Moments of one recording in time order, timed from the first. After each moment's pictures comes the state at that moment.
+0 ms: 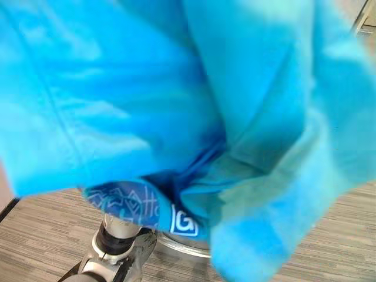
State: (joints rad) left arm -0.37 0.25 -0.31 -0.64 -1.24 -0.39 -0.23; right arm -0.24 -1.17 -0.34 0.11 -0.37 -0.17 -0.57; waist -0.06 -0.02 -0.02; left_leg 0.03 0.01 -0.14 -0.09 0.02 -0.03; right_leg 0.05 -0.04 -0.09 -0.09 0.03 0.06
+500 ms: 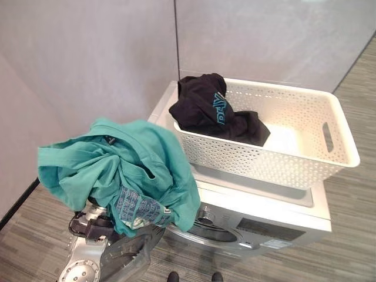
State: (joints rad) left arm 0.29 0.49 -0.10 -0.45 -1.34 -0.16 -0.37; right arm 0.11 -0.92 -0.44 1.18 0.12 -0.16 -0.32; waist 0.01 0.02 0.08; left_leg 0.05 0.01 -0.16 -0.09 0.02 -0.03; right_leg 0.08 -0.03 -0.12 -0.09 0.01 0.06
